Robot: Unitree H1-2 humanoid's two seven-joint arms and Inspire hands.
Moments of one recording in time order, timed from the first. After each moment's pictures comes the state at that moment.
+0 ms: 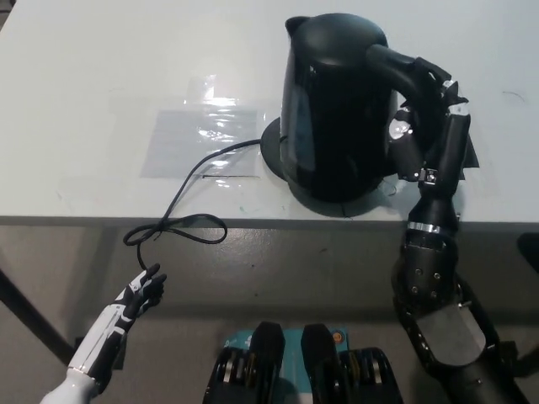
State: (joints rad) left_arm 0.02 0.26 -0.01 -0.01 -0.02 -0.14 -0.23; right_arm -0.62 -0.04 0.21 0.48 -0.19 -0.46 -0.71
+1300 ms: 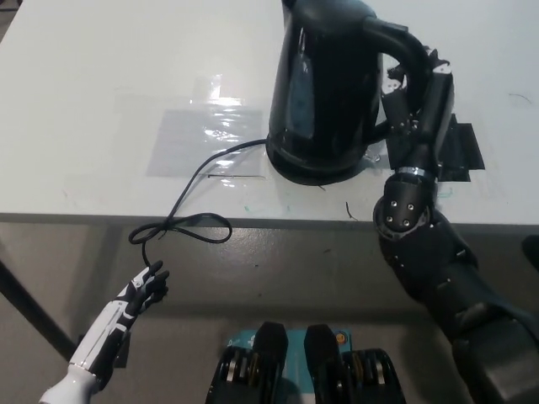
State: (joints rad) left_arm 0.01 0.27 -0.01 -0.02 -0.02 -0.14 -0.25; right_arm -0.98 -0.03 0.21 1.20 -0.17 -0.50 -0.86
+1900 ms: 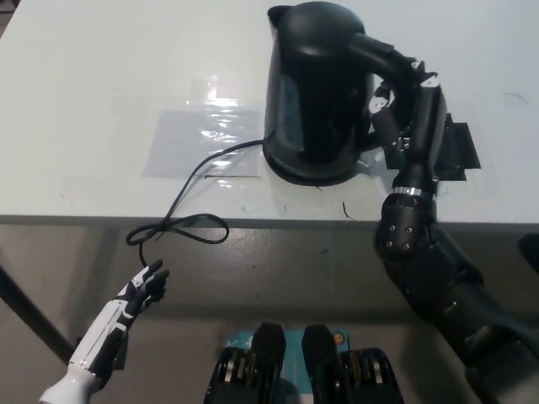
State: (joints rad) left_arm 0.01 0.27 -0.01 -0.02 -0.02 -0.14 -0.25; right_arm -0.91 -0.07 0.42 1.10 -0.20 -0.52 -0.94
